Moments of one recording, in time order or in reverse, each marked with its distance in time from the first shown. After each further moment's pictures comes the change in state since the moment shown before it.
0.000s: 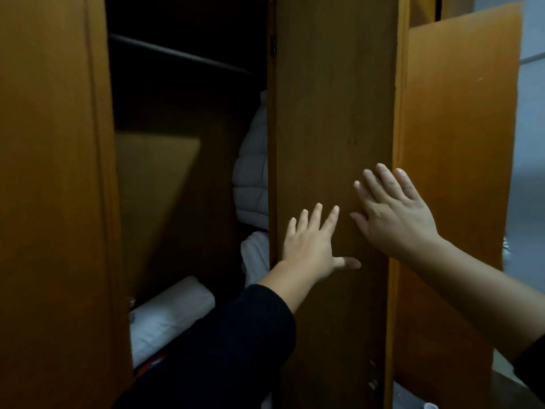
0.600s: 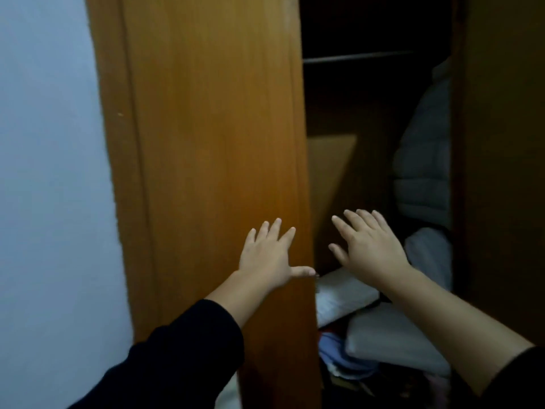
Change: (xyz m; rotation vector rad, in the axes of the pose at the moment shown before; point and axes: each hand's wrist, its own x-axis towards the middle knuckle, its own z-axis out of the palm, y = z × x) left_hand -0.255 -0.237 -0.134 0.447 -0.151 -0.587; right_hand 0.010 -0.296 -0.134 0.846 -0.003 -0.330
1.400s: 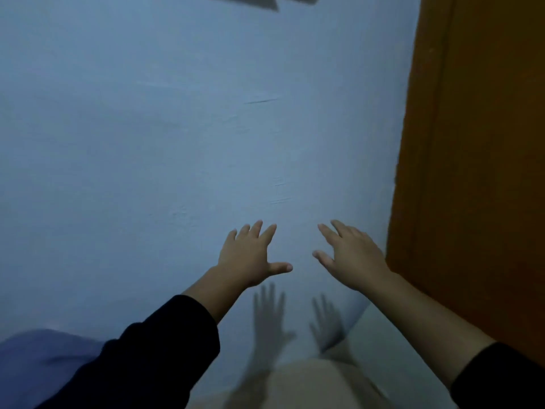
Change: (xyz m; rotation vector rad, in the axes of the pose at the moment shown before) left_hand -0.316 -0.095 -0.041 0.359 -0.227 -1.170; right_hand -0.043 -0.296 0.016 0.808 -0.207 -0.993
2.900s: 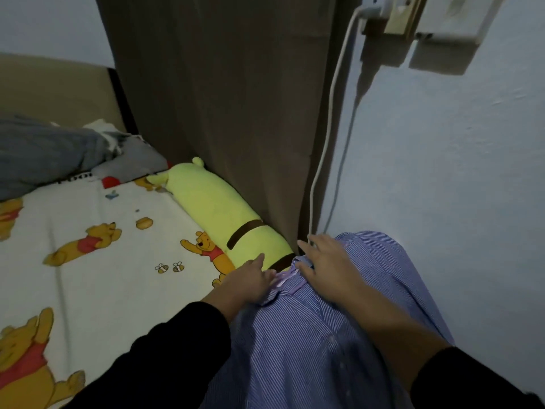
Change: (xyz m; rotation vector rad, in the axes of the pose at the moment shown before) left_hand -0.405 -0.411 0.141 -0.454 -0.221 -1.403; right_hand -0.025 -0.616 0.216 0.421 -0.364 -1.205
